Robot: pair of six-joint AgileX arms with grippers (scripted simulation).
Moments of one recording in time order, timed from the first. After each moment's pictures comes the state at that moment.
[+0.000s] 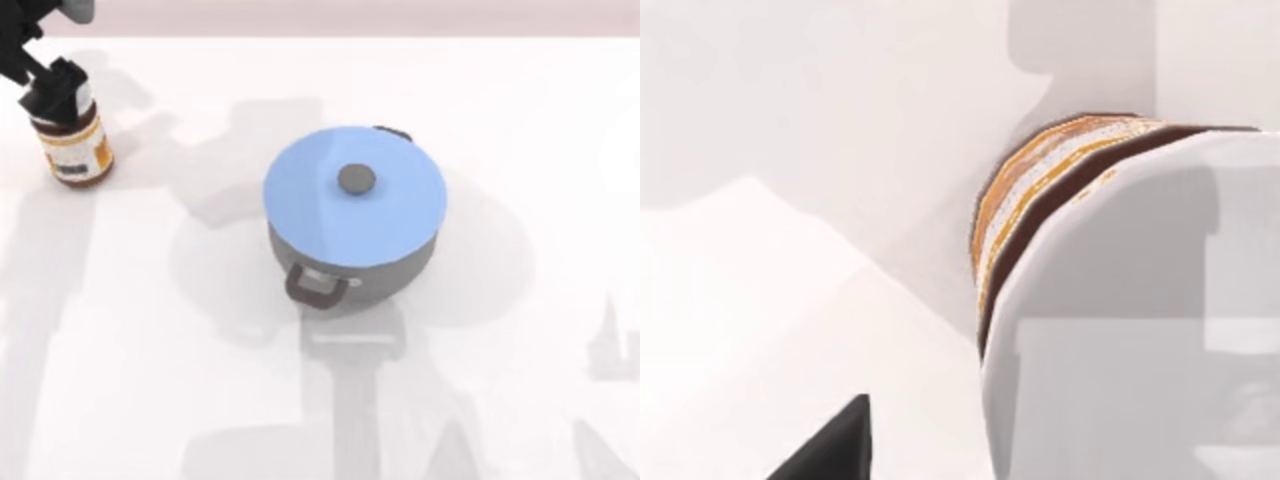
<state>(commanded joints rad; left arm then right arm) 0.04 2.56 2.58 -1.46 0.16 0.85 0.00 0.00 0.00 0.00 0.00 0.00</state>
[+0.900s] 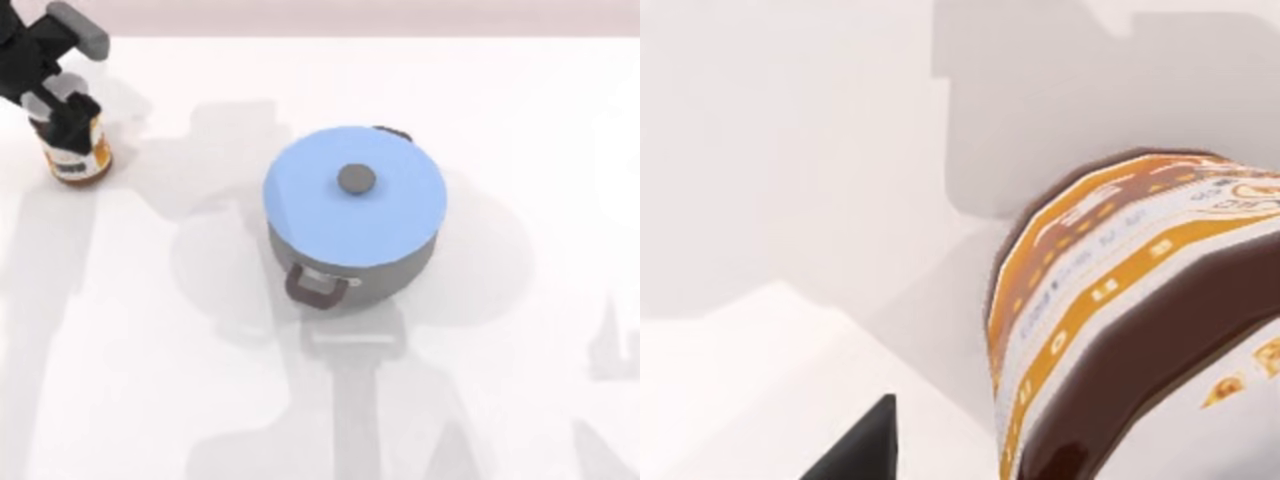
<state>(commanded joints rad) 0.03 2.55 2.36 -1.25 0.16 0.84 0.00 0.00 0.00 0.00 0.00 0.00</state>
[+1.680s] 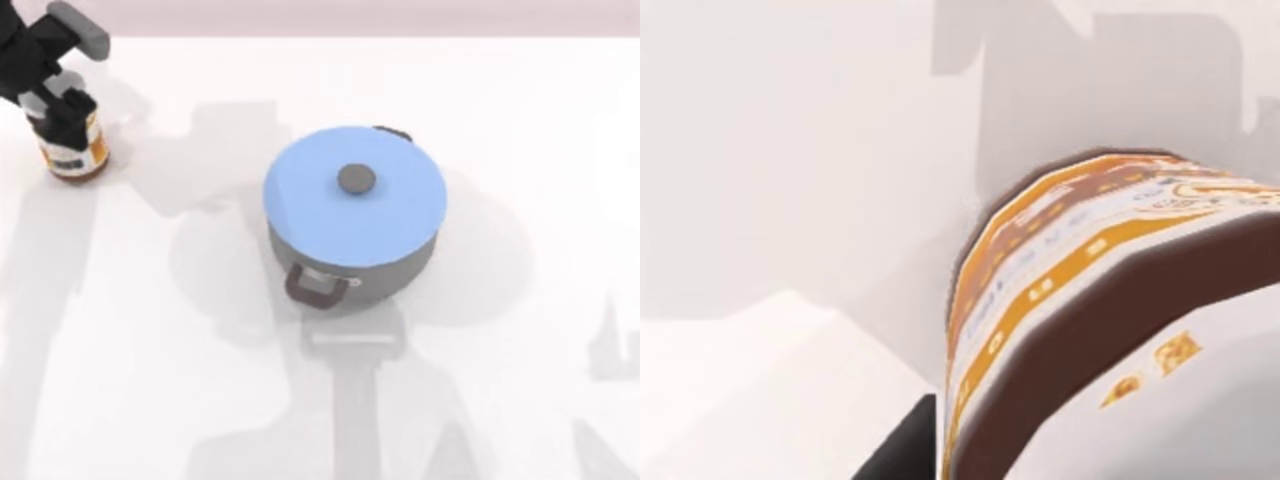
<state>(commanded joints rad) 0.03 2.55 2.36 -1.25 0.16 0.84 0.00 0.00 0.00 0.00 0.00 0.00</state>
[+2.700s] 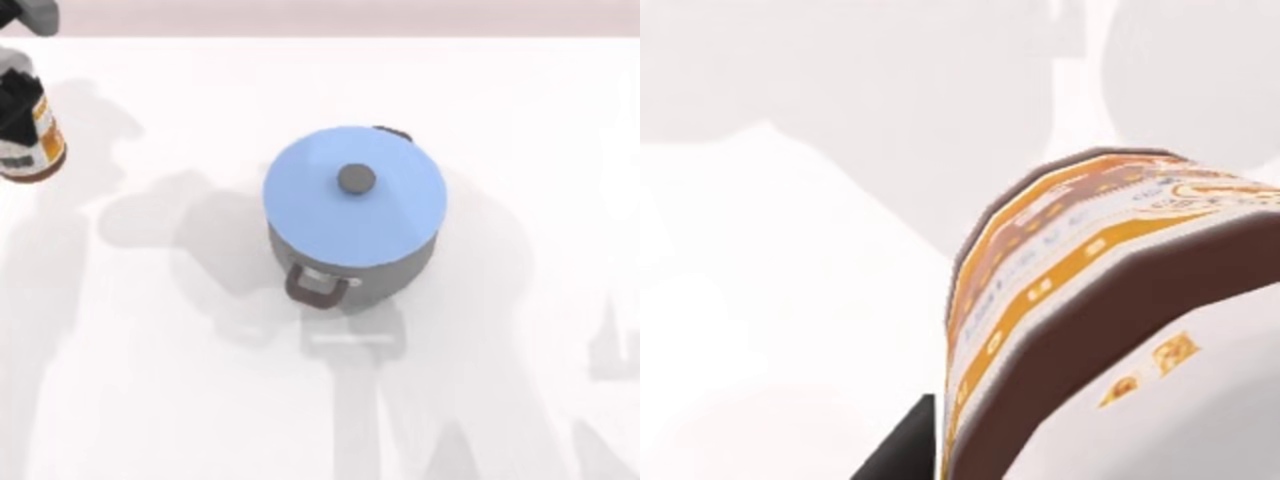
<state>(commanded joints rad) 0.07 2.10 1.97 -1.30 0.15 0.85 0.00 0.00 0.00 0.00 0.00 0.00</state>
